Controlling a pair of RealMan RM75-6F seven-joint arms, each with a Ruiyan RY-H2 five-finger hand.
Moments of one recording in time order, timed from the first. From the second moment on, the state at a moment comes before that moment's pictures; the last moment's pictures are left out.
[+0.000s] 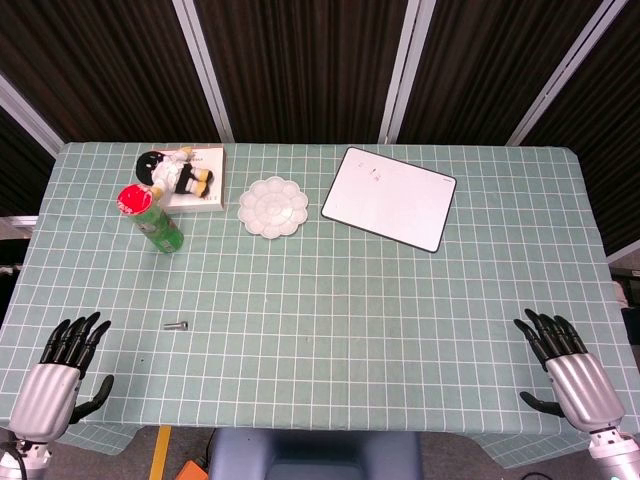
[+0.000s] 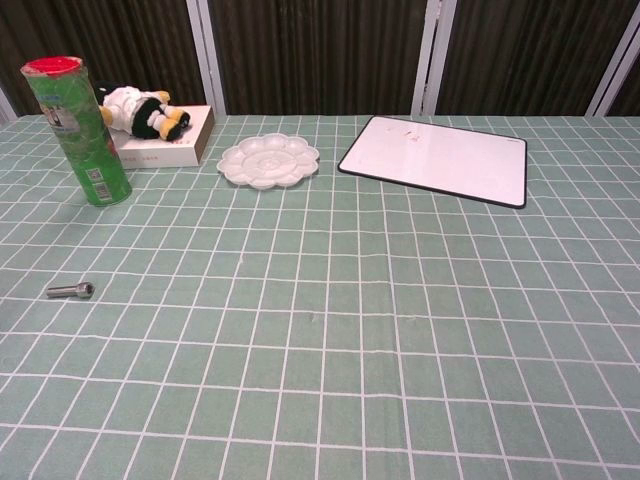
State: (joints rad) left arm -0.06 -1.16 0.08 -1.72 1.71 1.60 0.16; right arm 0.04 -1.02 -0.08 -1.69 -1.69 1.46 -0.05
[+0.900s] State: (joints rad) left arm -0.24 -1.59 -0.09 -1.33 1.43 1.28 0.23; right arm 0.06 -1.03 -0.08 -1.69 -1.66 1.42 -0.08
